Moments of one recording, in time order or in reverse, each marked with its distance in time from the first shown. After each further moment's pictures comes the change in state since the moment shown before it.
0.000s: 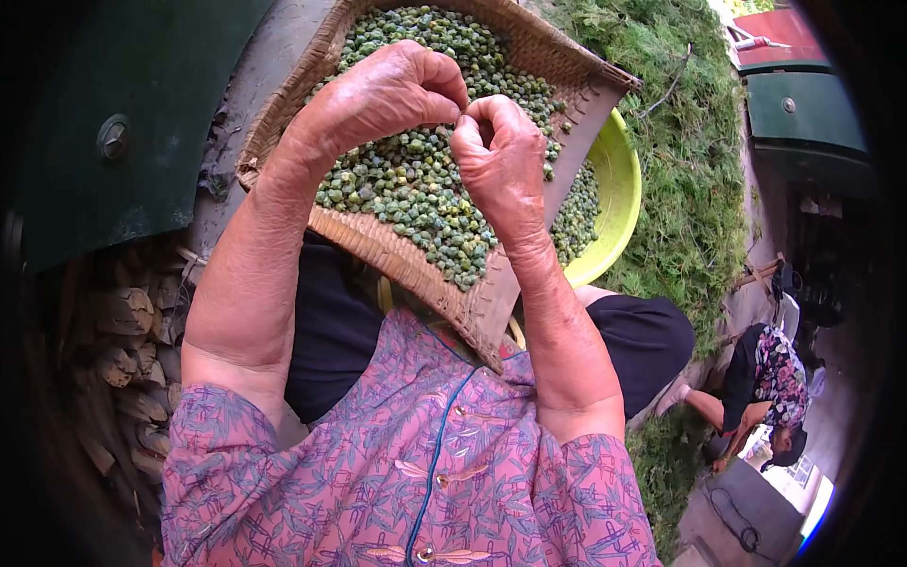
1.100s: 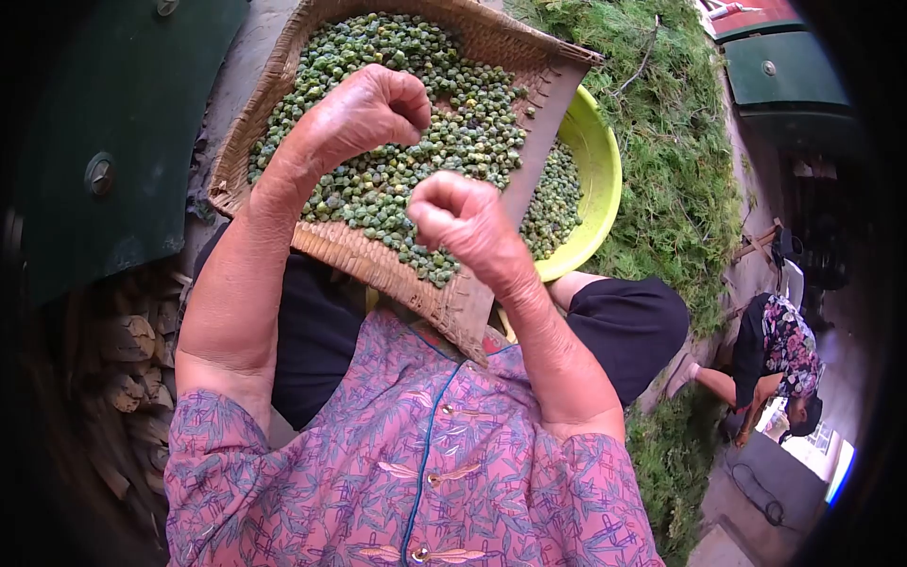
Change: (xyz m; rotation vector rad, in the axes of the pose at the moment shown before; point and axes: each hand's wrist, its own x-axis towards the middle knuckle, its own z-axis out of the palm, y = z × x) left_hand 0.012 -0.004 0.032 -0.135 -0.053 -0.065; right_hand -0.053 0.006 -0.043 0.680 -0.520 0.551
